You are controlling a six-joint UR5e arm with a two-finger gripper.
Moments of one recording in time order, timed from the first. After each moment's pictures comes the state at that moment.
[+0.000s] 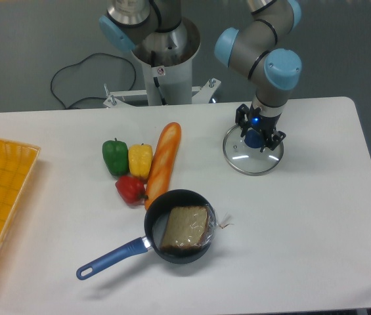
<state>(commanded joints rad) 2.90 -1.80 -2.08 -0.87 1.51 1.59</state>
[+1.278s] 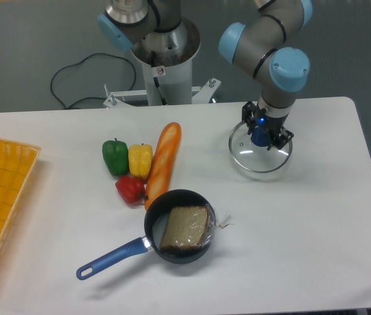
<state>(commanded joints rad) 2.85 -1.79 -1.89 -1.11 1.58 1.54</state>
